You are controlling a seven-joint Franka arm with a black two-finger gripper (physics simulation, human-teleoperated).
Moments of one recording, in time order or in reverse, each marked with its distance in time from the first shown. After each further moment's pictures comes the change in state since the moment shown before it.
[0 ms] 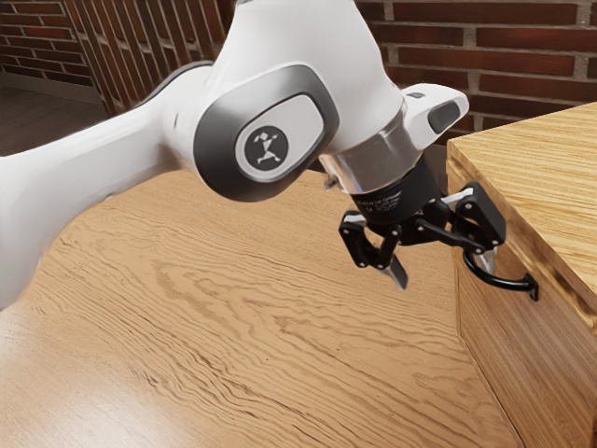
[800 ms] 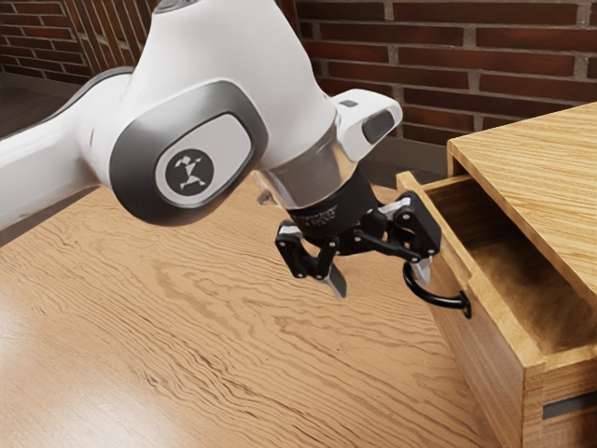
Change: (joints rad) arm 0.073 -0.216 0.000 -0.191 -0.029 0.008 -0.032
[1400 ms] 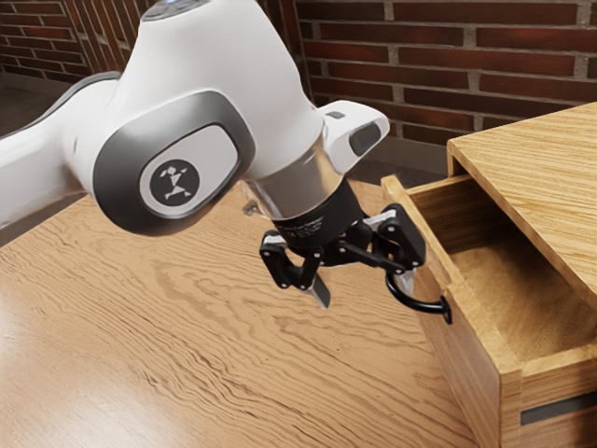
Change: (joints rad) arm 0.002 -0.062 0.018 -0.061 0.000 -0.023 -0.008
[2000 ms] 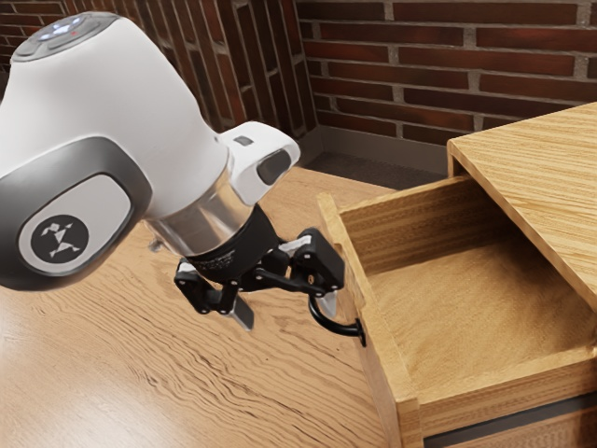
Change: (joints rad) arm -0.017 -0.267 0.076 -0.233 -0.015 0.000 -0.004
